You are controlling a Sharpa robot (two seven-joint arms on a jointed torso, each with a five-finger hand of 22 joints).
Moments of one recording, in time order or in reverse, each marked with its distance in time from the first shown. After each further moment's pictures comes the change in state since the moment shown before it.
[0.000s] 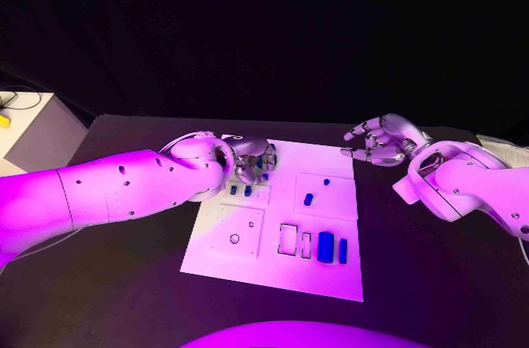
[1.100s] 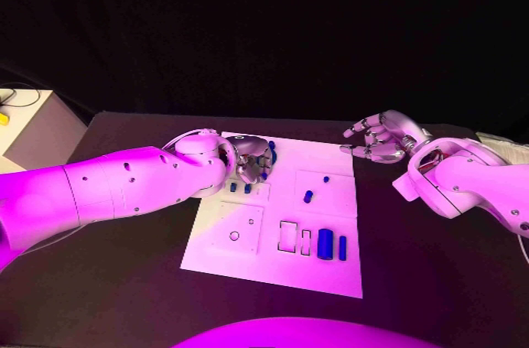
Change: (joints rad) left arm -0.005 0.023 0.001 -0.028 -0.007 0.064 -0.028; left_hand -0.004 0.039 0.069 -0.035 -0.009 0.141 -0.009 -0.081 -0.045 0.153 -0.041 -0.038 -0.070 0.093 -0.036 0.093 0.103 -0.001 0.020 -0.020 0.065 0.034; right arm -0.001 0.000 0.000 0.002 -0.001 0.000 0.000; right_hand 0.000 0.000 0.000 0.000 0.000 0.000 0.000 0.000 0.000 0.000 0.000 0.000 0.000 0.000 0.000 0.000 0.000 0.000 0.000 0.000 0.000 0.000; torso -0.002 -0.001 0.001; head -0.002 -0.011
